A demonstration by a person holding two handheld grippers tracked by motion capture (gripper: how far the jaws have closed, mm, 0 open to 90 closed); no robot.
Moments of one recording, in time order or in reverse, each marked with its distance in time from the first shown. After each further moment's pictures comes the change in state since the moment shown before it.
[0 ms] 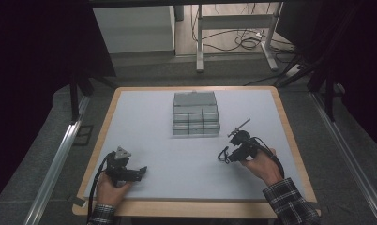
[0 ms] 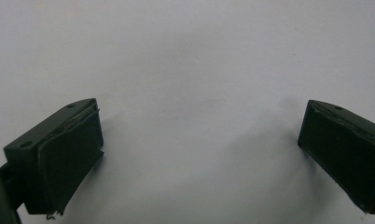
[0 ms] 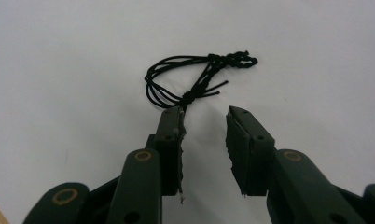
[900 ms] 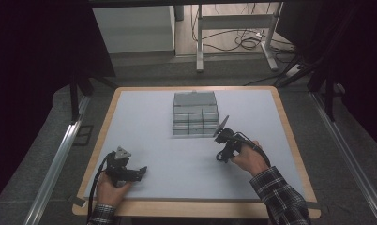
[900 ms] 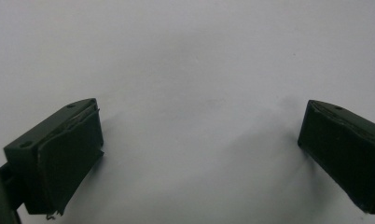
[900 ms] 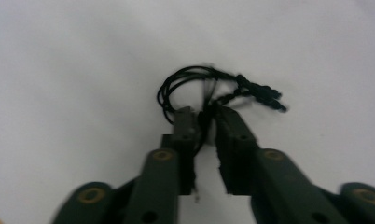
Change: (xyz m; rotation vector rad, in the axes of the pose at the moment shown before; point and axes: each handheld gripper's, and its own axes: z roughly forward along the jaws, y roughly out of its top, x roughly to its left) left arm 0.000 0.000 0.000 0.000 0.000 0.000; right arm 0.016 0.040 0.025 0.219 -0.016 -0.036
